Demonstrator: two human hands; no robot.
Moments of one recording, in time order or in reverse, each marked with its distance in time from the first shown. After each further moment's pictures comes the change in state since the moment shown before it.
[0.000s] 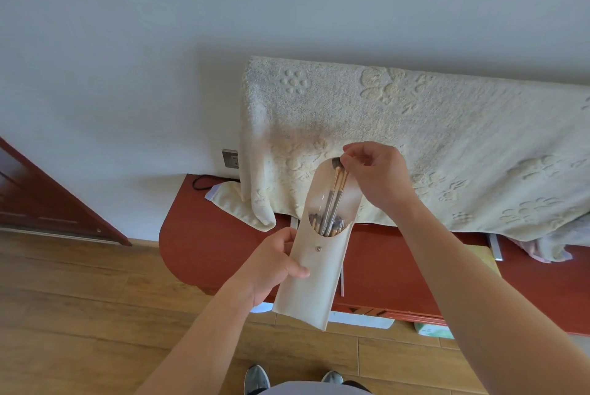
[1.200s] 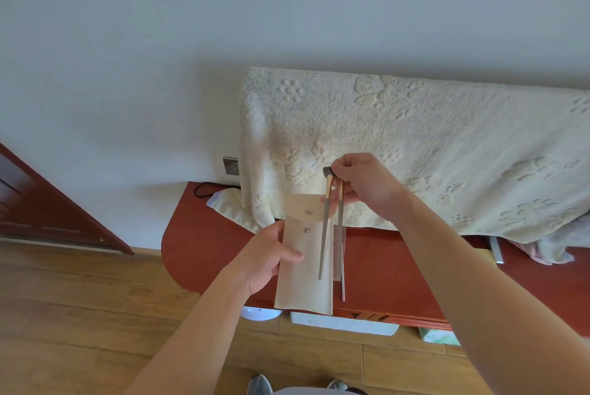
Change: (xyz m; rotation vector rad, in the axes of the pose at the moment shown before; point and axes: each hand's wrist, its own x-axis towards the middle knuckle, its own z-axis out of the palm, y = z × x) left_hand 0.018 0.006 -0.014 -0.168 -0.056 0.045; right_hand -0.001 -0.017 -0.002 0.332 -0.394 0.298
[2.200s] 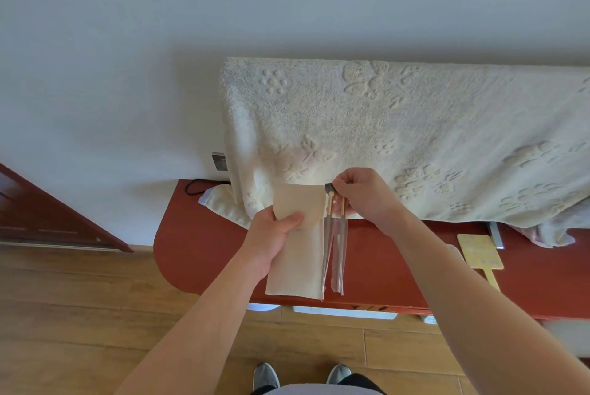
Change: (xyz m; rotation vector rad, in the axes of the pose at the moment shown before) left_hand 0.041 0.005 0.016 -0.072 0.288 0.091; right_hand 0.005 0.044 -0.009 -0.144 0.143 0.036
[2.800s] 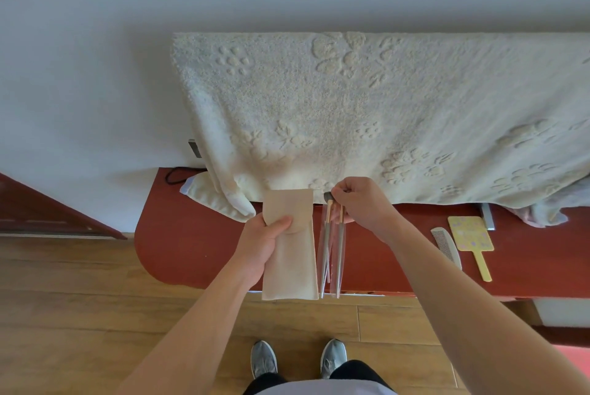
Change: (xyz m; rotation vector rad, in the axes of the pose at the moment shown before) left_hand 0.009 -0.033 0.019 0.001 0.021 -0.098; right_hand 0.010 0.054 -0.018 -0.026 -0.020 0.137
